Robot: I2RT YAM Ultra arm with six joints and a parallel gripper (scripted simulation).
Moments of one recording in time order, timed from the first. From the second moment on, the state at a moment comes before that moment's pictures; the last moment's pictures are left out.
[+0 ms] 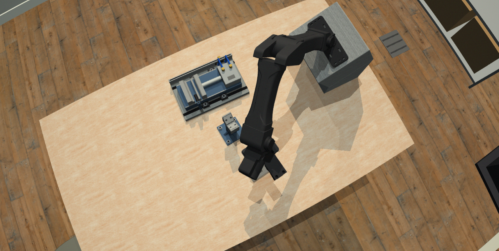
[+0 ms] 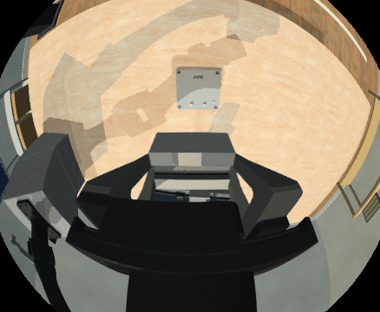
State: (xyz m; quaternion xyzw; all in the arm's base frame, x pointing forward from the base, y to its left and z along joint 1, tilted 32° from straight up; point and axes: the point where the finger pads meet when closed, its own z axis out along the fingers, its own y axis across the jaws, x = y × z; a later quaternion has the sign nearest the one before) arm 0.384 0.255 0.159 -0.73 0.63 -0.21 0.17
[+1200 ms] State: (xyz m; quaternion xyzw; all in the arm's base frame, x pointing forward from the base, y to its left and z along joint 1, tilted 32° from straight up) arm 0.403 0.166 0.168 -0.72 0.65 -0.20 0.16
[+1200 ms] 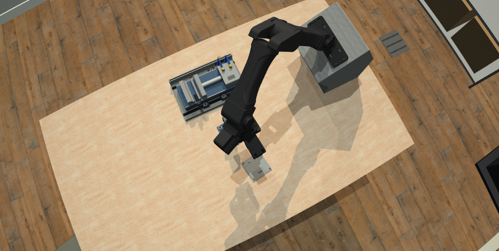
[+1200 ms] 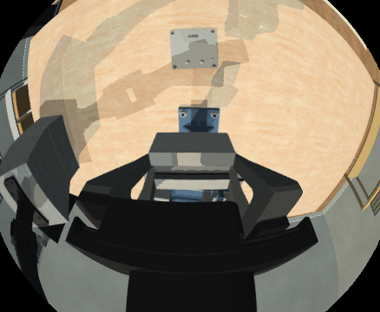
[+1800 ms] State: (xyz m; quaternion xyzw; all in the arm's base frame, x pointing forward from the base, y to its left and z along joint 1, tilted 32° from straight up) arm 0.407 0.116 0.173 -0.71 0.65 -0.20 0.17
